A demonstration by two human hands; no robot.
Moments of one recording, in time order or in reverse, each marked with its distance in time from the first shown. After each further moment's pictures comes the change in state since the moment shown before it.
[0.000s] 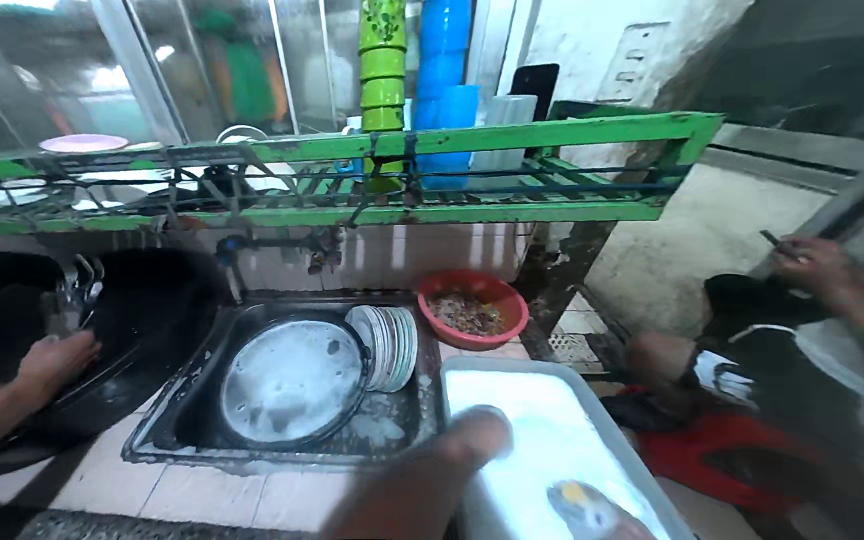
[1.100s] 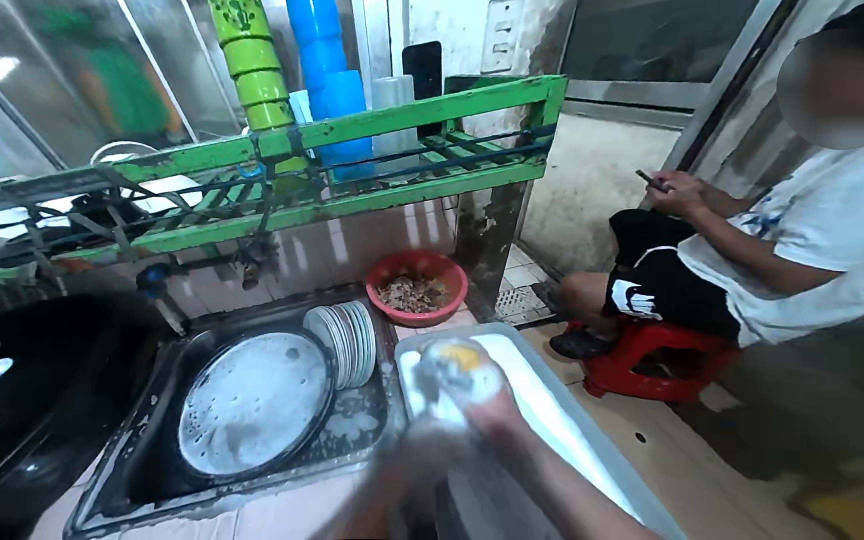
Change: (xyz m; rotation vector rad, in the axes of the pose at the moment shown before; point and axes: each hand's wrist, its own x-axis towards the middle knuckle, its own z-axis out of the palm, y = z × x) left_hand -0.120 0.013 -0.001 -1.322 0.174 0.047; right_hand 0.039 -0.098 -0.008 0.580 0.552 -0.483
